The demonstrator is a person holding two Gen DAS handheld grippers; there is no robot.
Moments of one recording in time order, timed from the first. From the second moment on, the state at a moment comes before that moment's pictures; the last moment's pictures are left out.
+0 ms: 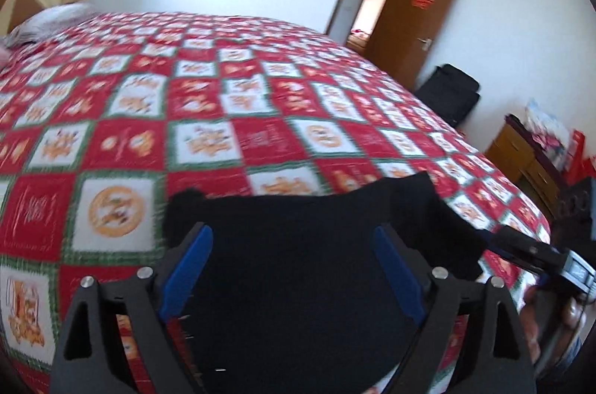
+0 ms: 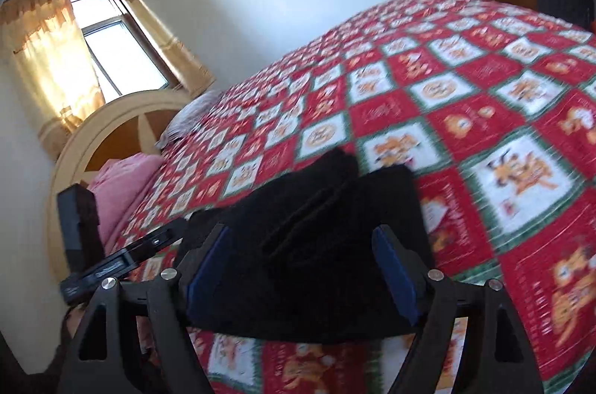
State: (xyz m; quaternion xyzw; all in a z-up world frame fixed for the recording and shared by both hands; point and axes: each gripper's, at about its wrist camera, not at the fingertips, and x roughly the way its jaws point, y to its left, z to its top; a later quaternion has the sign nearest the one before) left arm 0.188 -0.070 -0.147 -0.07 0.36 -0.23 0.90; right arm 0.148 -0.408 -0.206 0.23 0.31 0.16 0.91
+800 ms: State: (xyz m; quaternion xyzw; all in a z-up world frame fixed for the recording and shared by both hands) left arm 0.182 -0.084 -0.168 -0.05 0.37 -0.24 0.89; right arm 0.138 -0.440 -0.238 0.28 0.35 0.09 0.89
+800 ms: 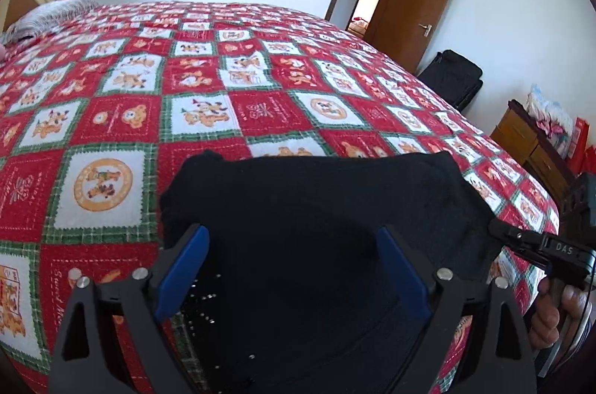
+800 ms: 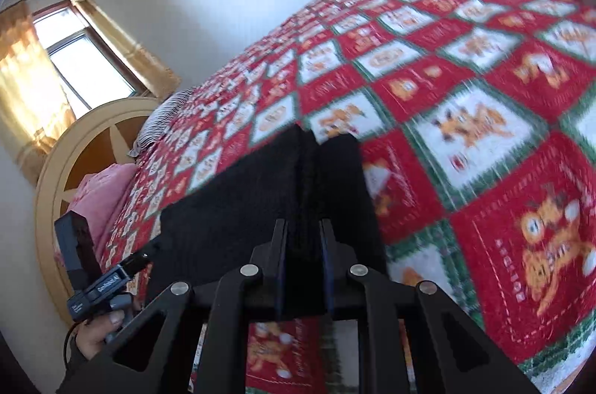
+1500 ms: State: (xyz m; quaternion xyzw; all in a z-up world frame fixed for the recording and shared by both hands) left arm 0.184 -0.079 -0.184 -0.04 0.39 -0.22 0.89; right arm 0.127 -0.470 -0.218 0.23 0.33 0.00 0.92
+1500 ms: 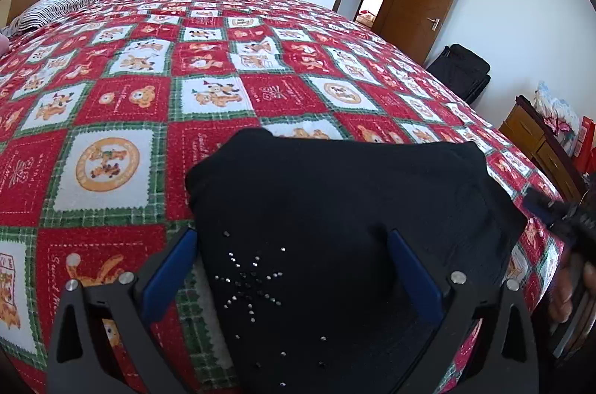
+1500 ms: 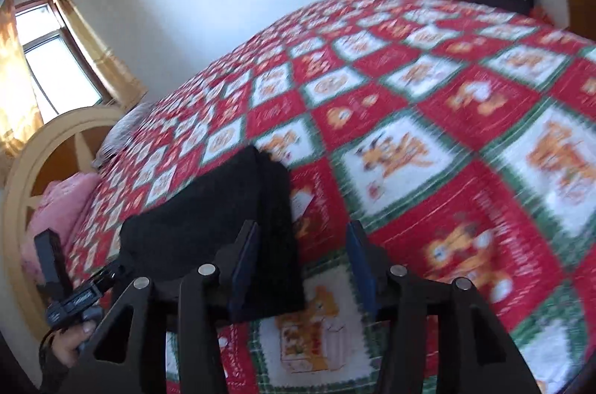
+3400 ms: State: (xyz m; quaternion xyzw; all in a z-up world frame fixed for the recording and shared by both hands) left arm 0.184 -0.056 -0.191 -0.10 0.38 -0.27 0.88; right arm 0.190 -0.455 -0.260 0.26 0.40 0.13 0.87
